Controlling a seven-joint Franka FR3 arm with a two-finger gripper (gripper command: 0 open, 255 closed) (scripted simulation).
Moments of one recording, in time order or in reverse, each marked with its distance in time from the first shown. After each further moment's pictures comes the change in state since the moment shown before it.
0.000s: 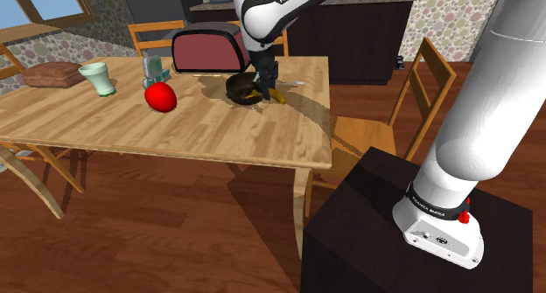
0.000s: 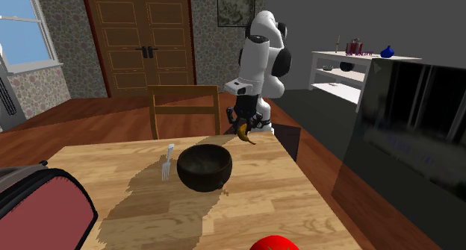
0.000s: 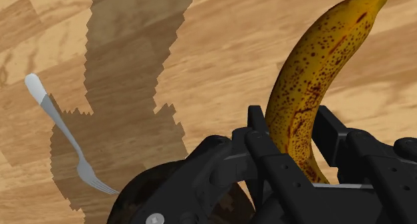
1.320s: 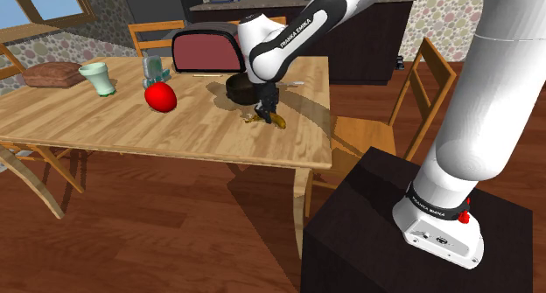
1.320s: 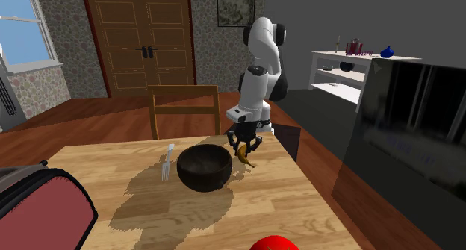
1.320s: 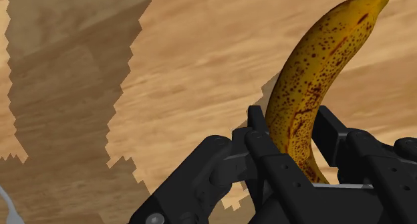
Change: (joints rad) arm 0.001 0.100 -0.003 -0.137 -0.041 0.239 0.054
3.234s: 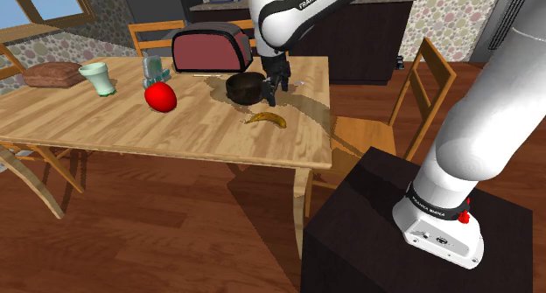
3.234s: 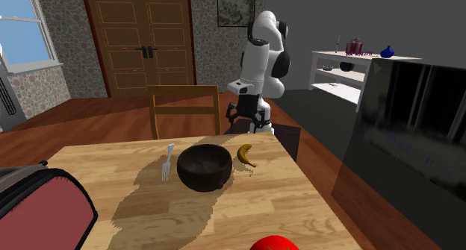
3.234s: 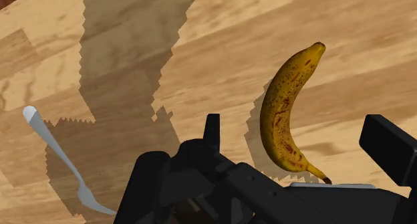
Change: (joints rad) arm -0.002 -0.227 -0.007 -0.046 0.062 -0.149 -0.055
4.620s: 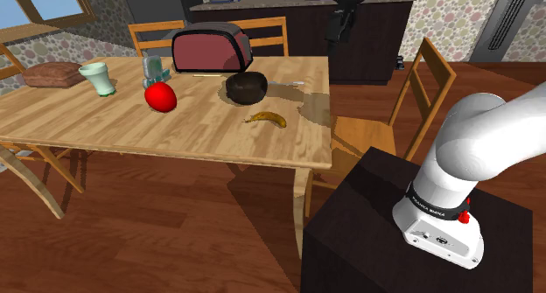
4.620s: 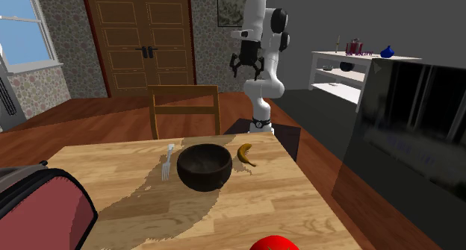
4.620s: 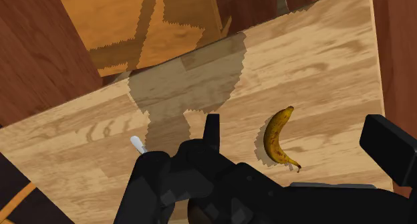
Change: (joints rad) arm -0.006 -0.670 -0.106 -0.145 0.070 -0.389 -0.140
